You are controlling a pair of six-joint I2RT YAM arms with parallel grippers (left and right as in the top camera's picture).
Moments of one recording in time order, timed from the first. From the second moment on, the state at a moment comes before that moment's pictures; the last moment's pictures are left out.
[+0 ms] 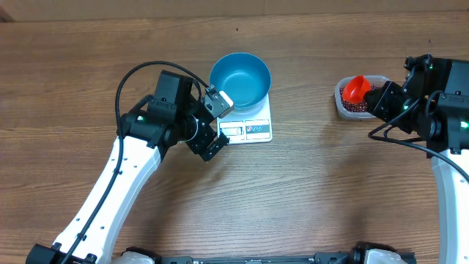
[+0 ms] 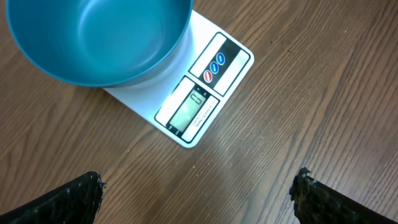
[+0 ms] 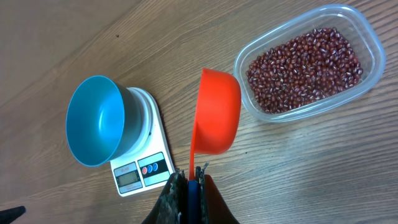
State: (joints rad) left arm -0.33 1.43 1.19 -0.82 0.31 0.49; right arm -0.16 1.28 1.33 -0.96 -0.33 0.36
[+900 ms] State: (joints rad) left arm -0.31 1.43 1.18 -0.78 0.25 0.37; right arm -0.16 1.28 1.33 -0.97 -0.33 0.36
